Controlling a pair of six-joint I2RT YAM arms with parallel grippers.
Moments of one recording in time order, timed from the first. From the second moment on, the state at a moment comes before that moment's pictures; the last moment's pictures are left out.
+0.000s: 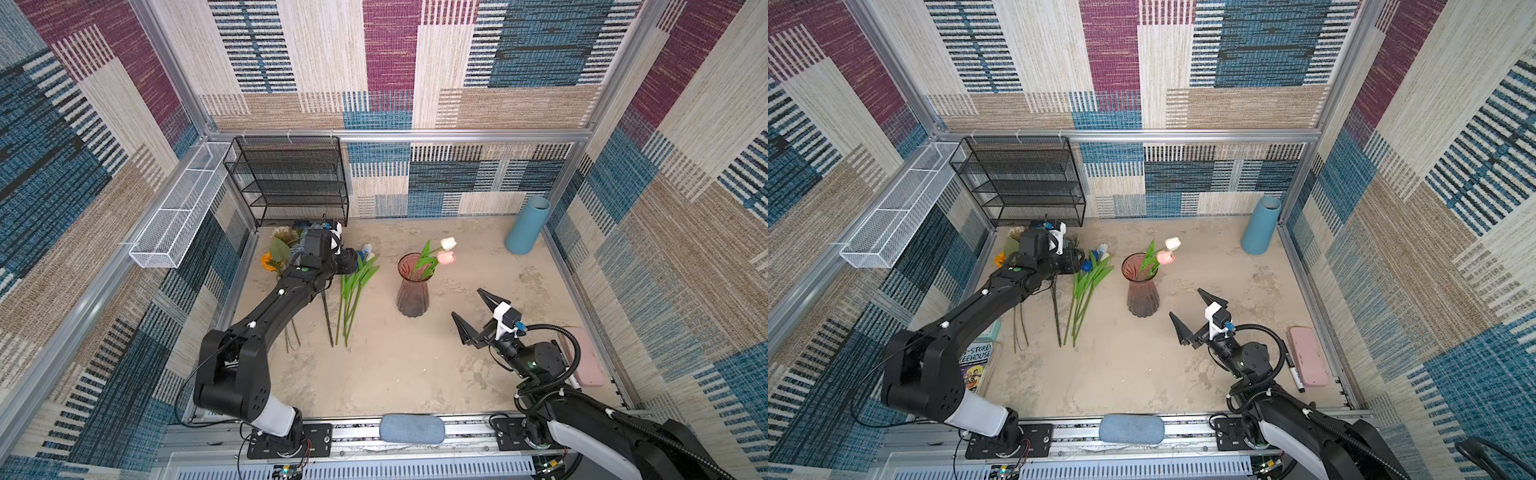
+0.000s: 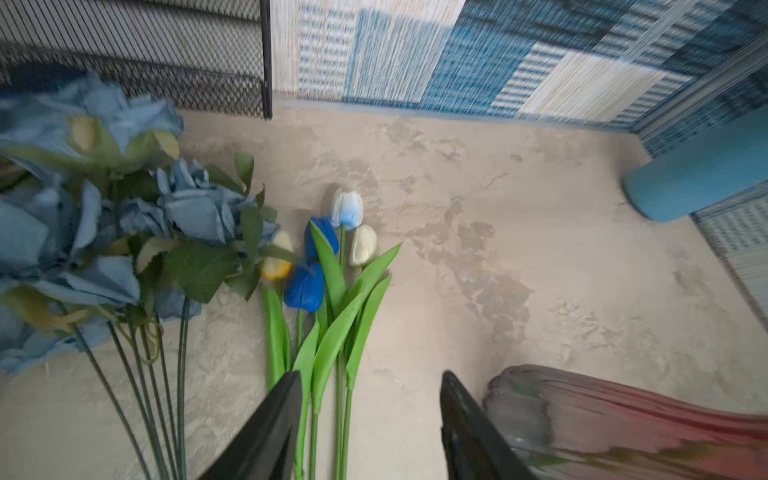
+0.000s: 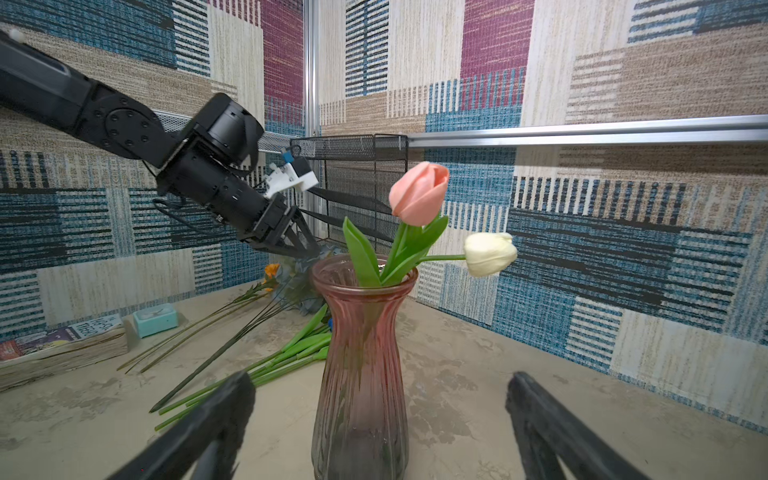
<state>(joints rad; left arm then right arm) -0.26 1.59 1.17 -0.27 0.11 -0.25 0.49 0.86 0.02 1.12 -0.20 0.00</state>
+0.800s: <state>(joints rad) -0.33 1.97 1.43 -0.70 0.00 -0.20 0.49 0.88 0.03 1.12 -0.23 0.00</state>
